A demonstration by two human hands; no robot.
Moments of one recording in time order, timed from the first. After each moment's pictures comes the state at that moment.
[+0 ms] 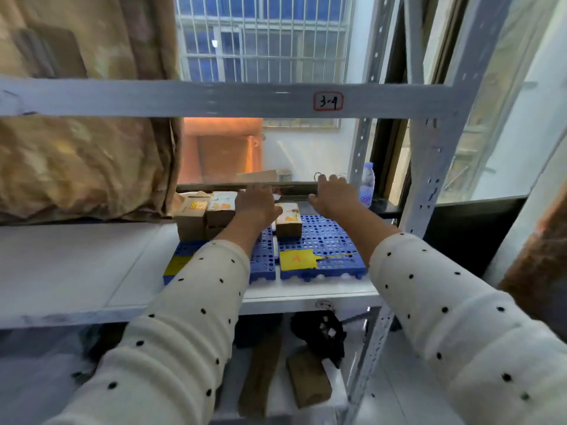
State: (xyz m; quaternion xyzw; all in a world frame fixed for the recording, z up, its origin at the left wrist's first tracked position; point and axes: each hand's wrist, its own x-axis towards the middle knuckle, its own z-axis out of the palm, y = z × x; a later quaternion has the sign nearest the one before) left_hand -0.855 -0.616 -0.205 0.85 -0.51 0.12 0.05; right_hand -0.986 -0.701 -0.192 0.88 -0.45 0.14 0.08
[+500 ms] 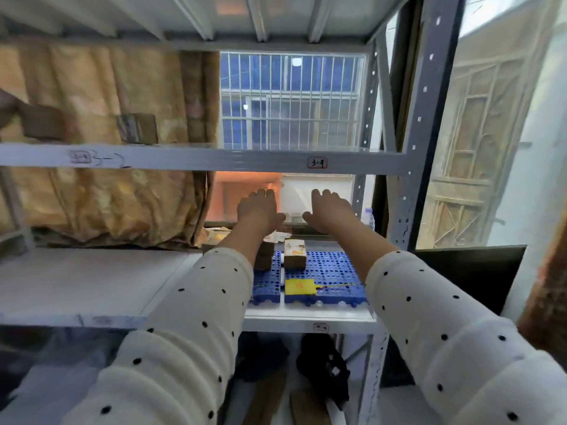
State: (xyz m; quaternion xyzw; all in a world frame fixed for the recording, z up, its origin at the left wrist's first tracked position) left_hand -0.936 -0.510 -0.116 0.86 -0.47 0.19 0.10; right_hand -1.050 -0.597 -0.111 0.90 -0.39 0.17 0.09
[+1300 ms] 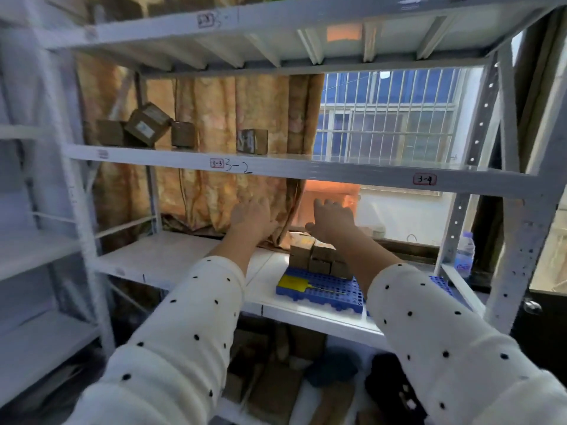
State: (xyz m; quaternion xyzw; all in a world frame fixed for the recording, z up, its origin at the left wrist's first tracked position) left_hand -0.844 -0.326 -0.107 0.91 -0.33 0.21 0.09; right_hand -0.942 -0.449 -0.104 0.94 -0.26 0.19 0.08
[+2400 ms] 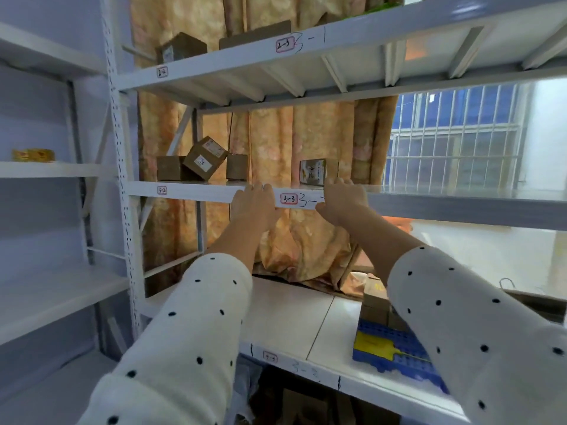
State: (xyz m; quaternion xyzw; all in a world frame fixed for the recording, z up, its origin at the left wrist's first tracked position) left_hand -0.652 -0.239 -0.040 0.91 -0.27 0.31 0.04; right_hand -0.731 -0.381 -0.029 0.92 -0.23 0.26 0.16
